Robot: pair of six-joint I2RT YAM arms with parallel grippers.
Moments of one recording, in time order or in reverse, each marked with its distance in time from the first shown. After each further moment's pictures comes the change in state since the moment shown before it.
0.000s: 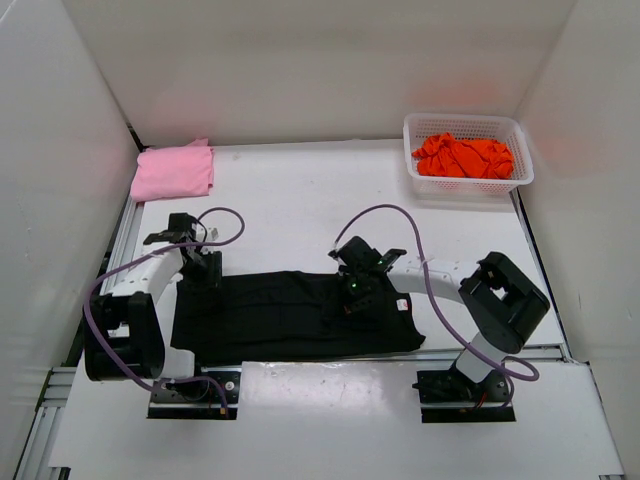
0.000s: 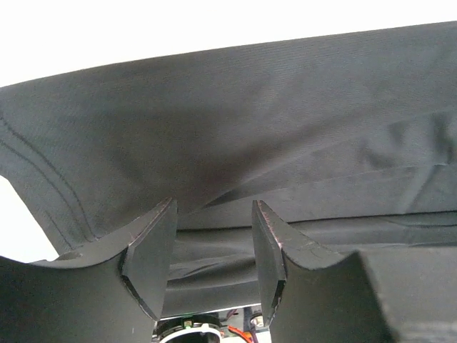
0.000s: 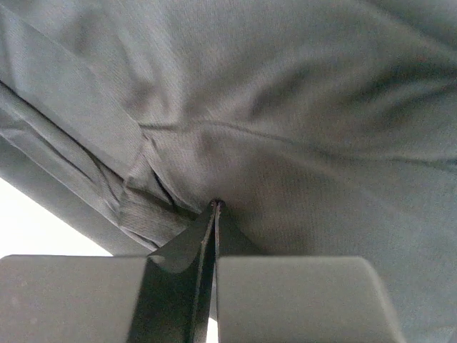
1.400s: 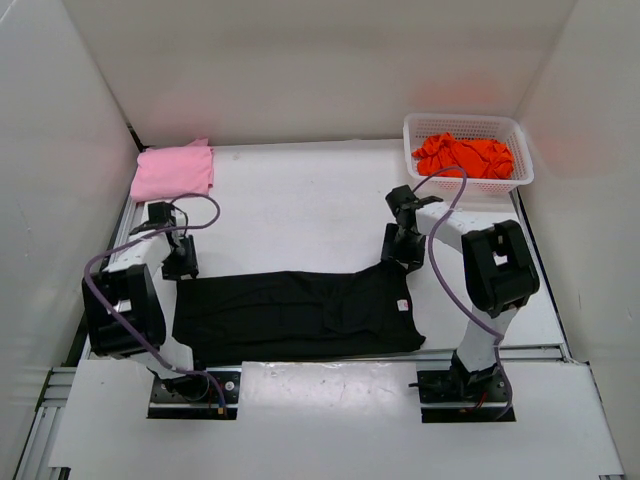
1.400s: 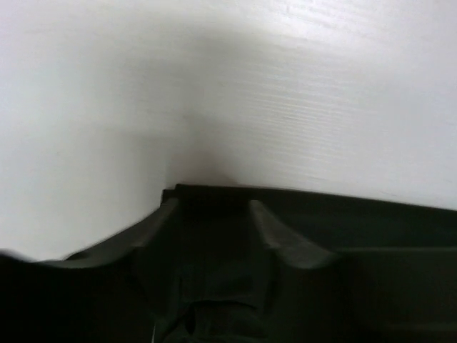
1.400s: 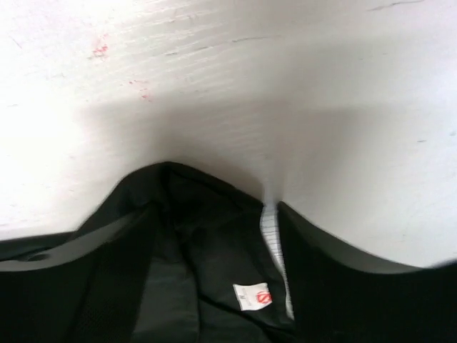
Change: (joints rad) left arm 0.178 0.115 0.074 0.197 -0.207 0.002; right arm -0.462 0.189 0.296 -0.362 0.349 0.086
